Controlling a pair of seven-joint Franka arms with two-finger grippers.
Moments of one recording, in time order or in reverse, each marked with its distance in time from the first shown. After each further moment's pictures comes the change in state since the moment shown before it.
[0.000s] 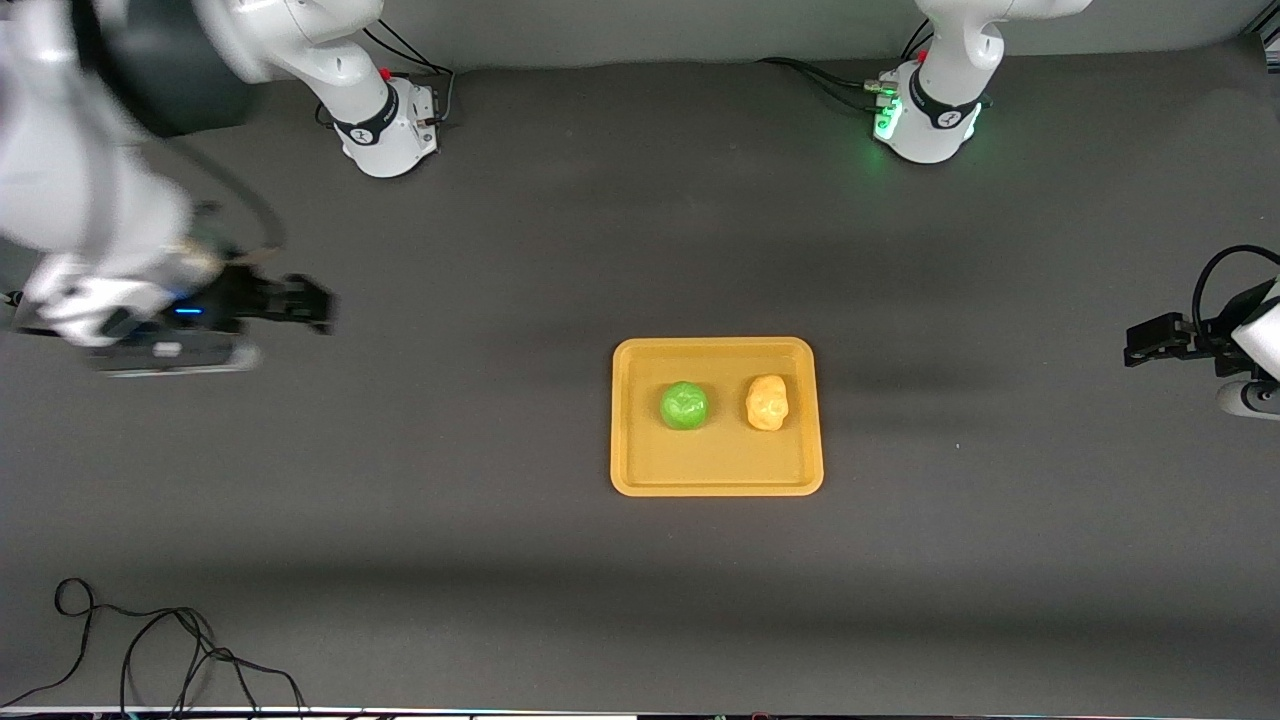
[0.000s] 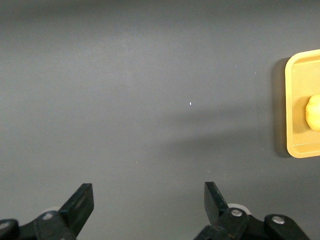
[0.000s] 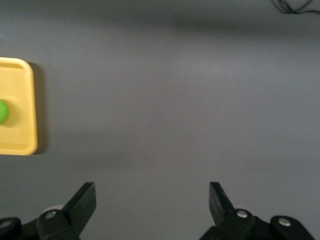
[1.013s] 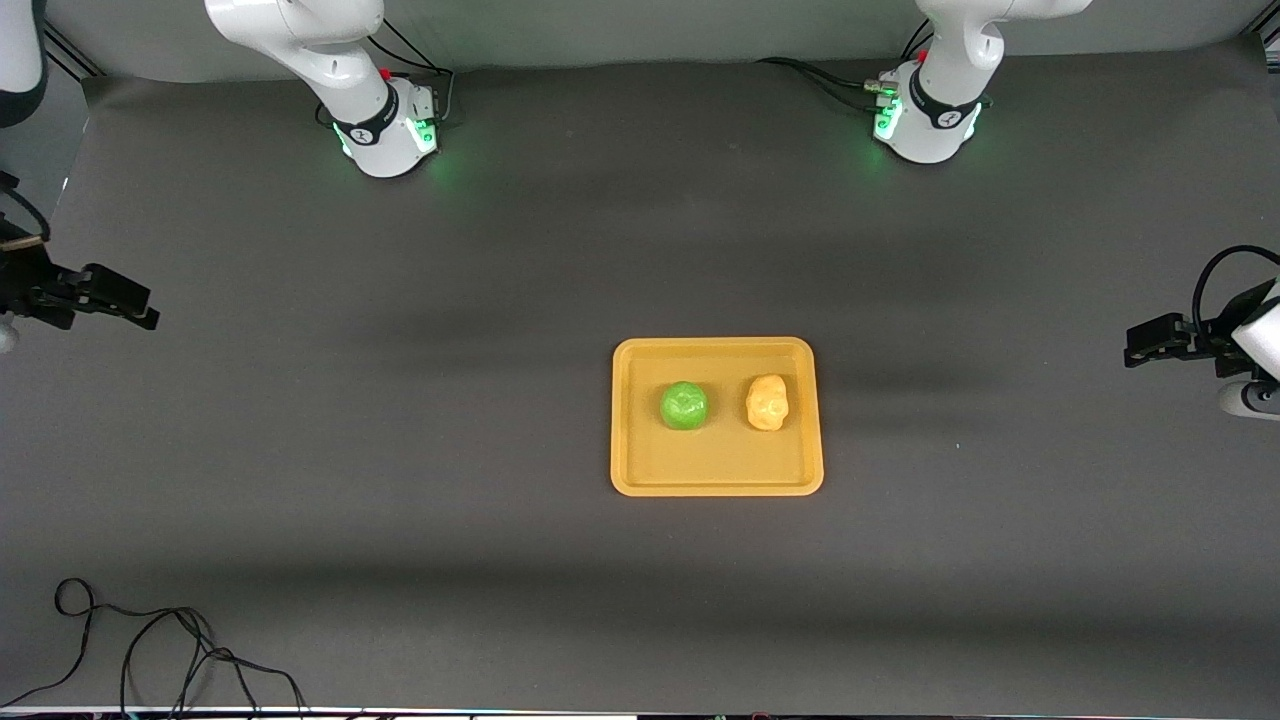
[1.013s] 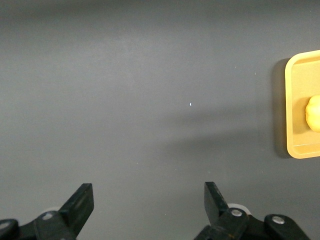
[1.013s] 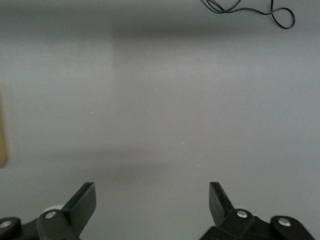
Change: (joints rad) left arm 0.000 0.000 0.000 0.000 0.000 0.004 0.000; right arm -0.205 -0.072 -0.028 -0.051 0.004 0.032 -0.137
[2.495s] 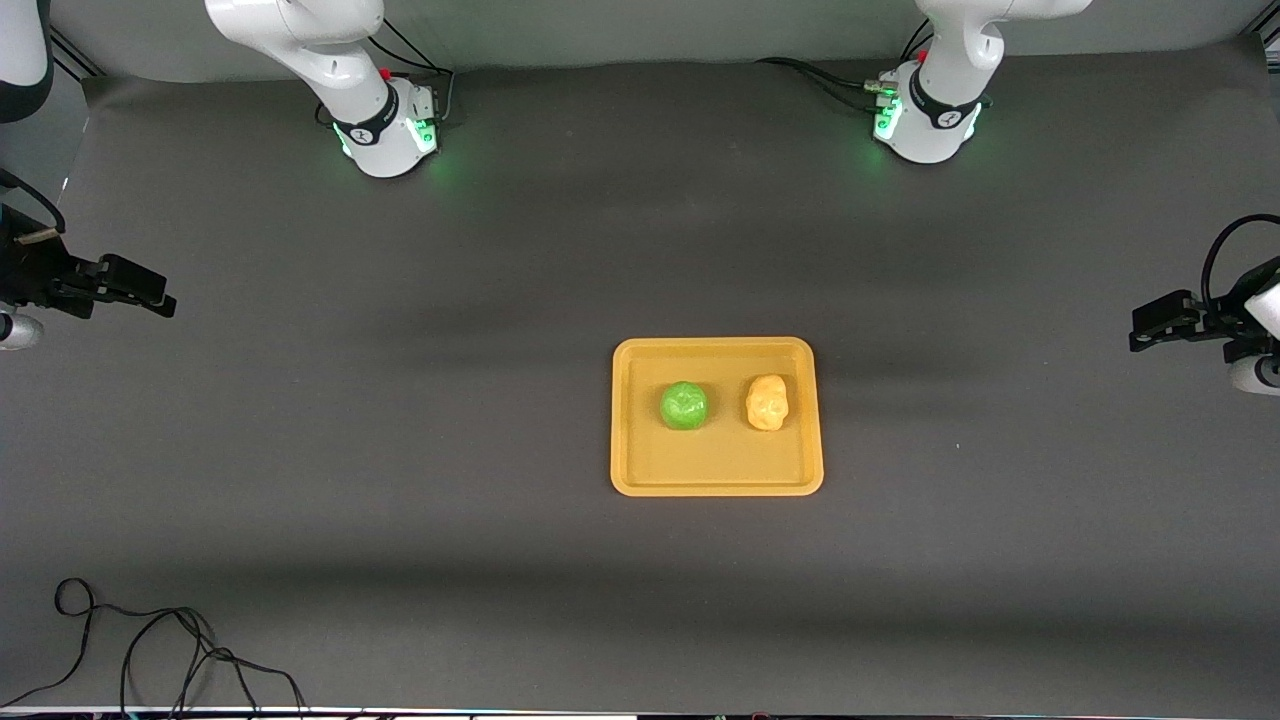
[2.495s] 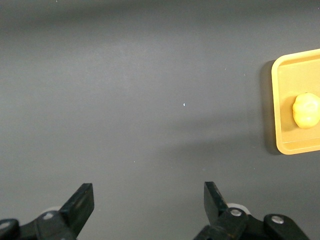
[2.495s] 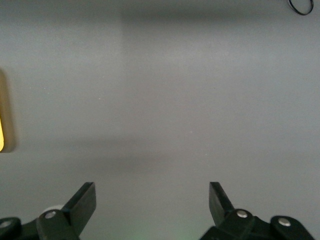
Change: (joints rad) left arm -0.004 -0.045 -0.013 0.007 -0.002 -0.026 -0.002; right arm 0.000 0.000 0.026 0.012 0.017 -0.062 0.000
